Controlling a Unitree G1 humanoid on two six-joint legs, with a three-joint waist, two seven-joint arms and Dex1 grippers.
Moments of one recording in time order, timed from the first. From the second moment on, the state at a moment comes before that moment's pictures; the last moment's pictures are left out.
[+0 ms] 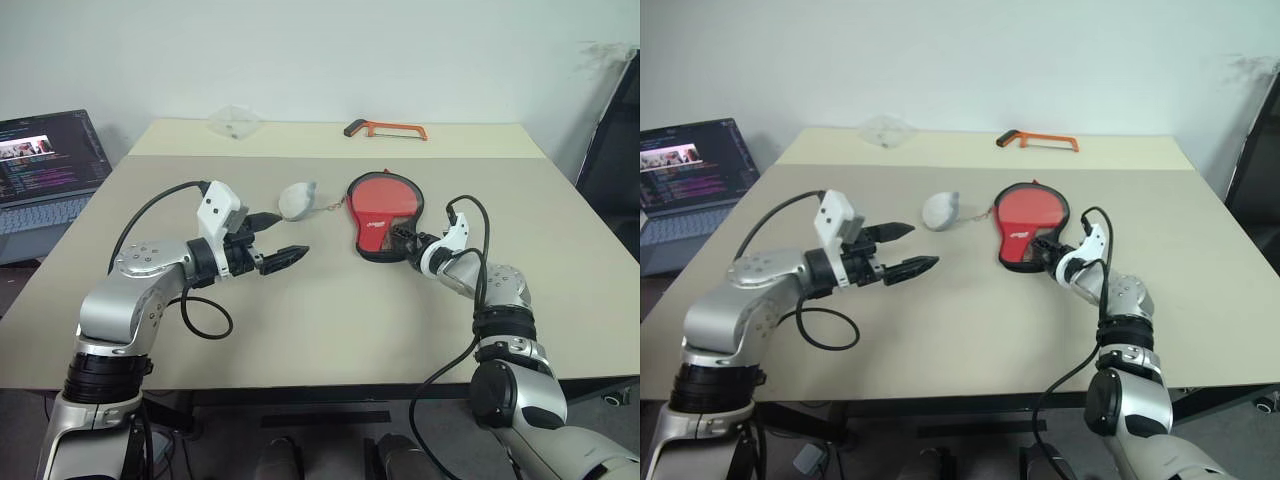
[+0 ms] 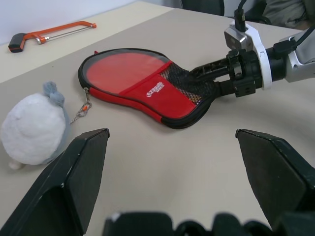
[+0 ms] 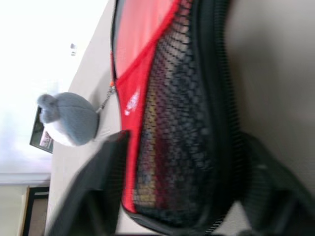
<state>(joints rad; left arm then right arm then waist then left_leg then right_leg) -0.52 0.69 0.08 -0.16 -0.47 0.65 -0.84 -0.86 -0.09 -0.52 0.61 0.74 0.86 0.02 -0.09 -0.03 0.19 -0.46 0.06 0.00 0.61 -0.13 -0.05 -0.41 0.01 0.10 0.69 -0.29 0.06</state>
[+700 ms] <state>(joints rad) -0.53 0.69 0.07 -0.16 -0.45 0.64 -0.86 -0.72 -0.07 -0.43 0.30 0.78 1.13 0.03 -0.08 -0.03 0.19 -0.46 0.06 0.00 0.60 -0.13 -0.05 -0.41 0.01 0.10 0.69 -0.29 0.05</state>
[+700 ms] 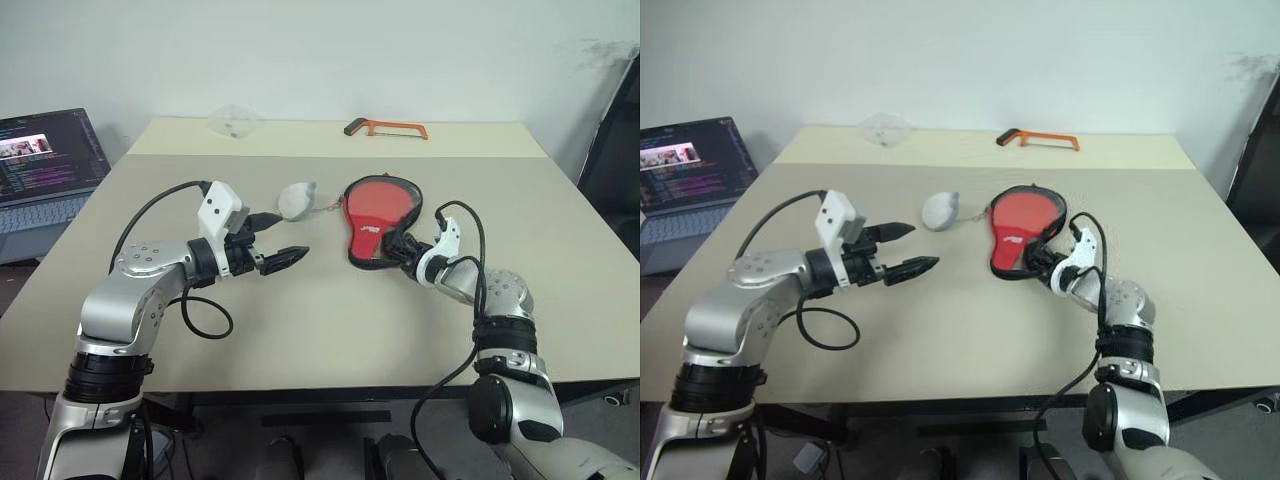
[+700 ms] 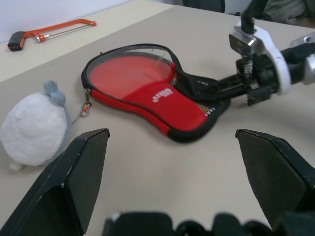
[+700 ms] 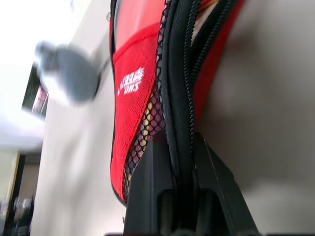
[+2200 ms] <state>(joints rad) -0.55 0.71 0.03 -0.10 -0.42 0.62 -0.91 -0.18 -0.29 -0.20 -0.44 1.12 1.59 0.15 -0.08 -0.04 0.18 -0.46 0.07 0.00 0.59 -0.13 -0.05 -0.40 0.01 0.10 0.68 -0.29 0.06</state>
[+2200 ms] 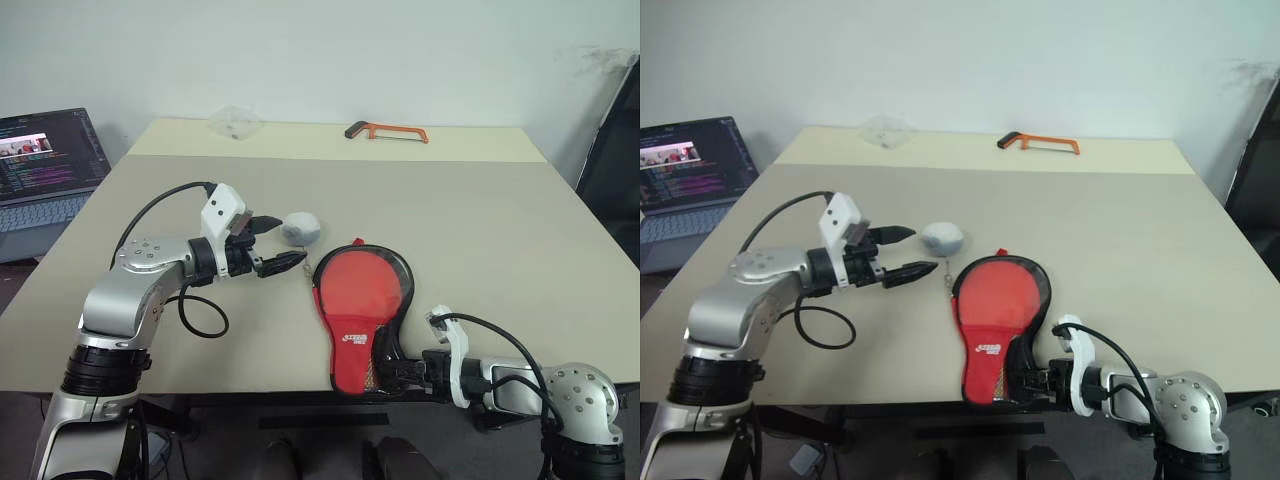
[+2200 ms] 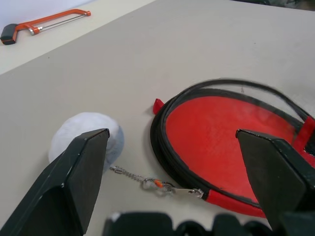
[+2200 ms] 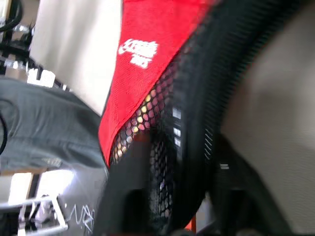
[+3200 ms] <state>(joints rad) -0.91 0.46 -0.05 0.50 -0.19 0.44 -0.69 -0.61 -0.26 0.21 0.00 0.32 0.69 0.31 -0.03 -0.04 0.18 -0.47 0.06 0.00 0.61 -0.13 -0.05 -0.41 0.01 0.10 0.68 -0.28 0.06</state>
